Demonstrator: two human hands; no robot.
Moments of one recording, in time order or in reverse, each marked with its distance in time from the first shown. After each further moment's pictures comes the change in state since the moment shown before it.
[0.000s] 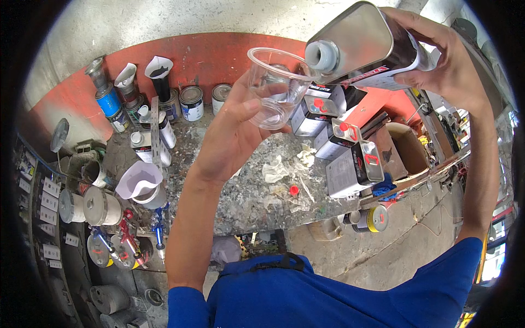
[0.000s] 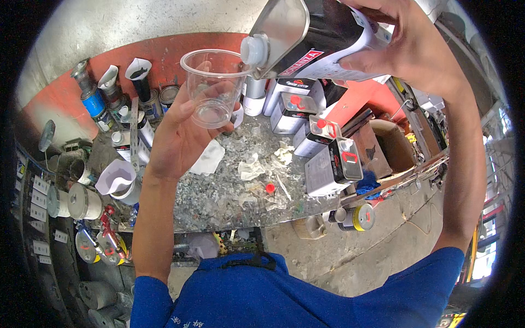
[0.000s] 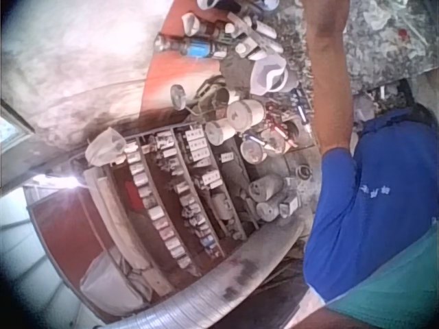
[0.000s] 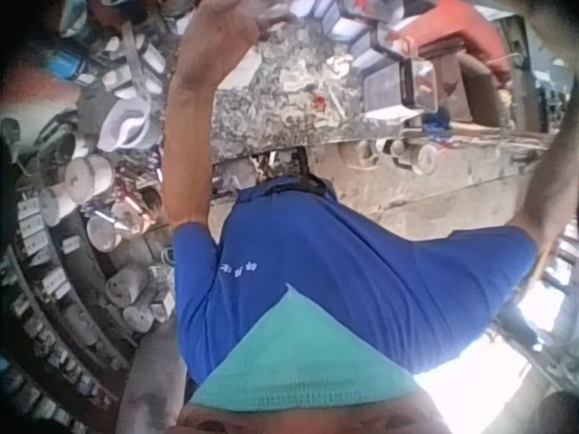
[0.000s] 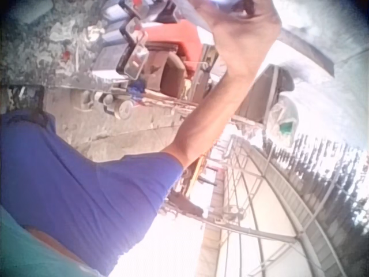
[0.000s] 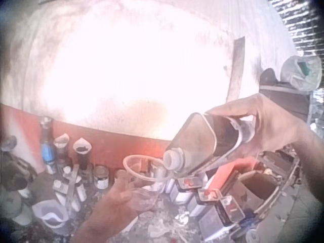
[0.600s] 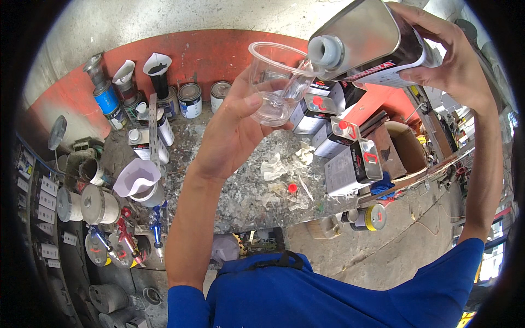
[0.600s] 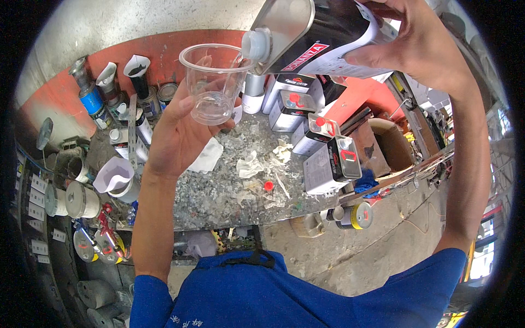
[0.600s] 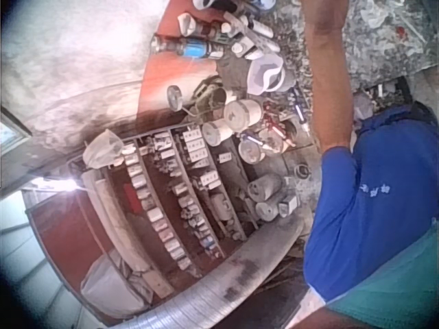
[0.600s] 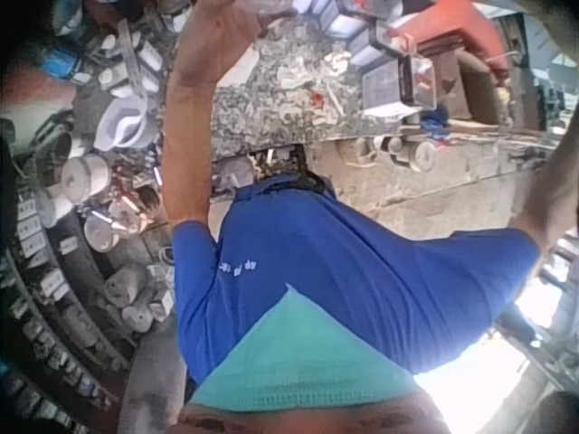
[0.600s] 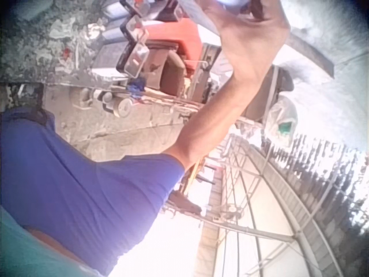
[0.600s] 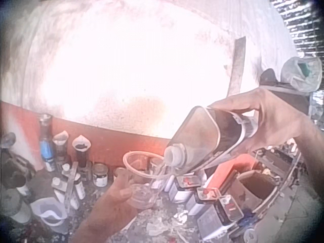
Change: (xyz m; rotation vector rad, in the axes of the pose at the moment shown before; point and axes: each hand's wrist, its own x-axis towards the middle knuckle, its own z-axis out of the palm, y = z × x) left_hand 0.001 -0.001 0.002 0.004 -0.008 0.021; right_hand 0.018 -0.028 -0.008 0.247 -0.093 0.074
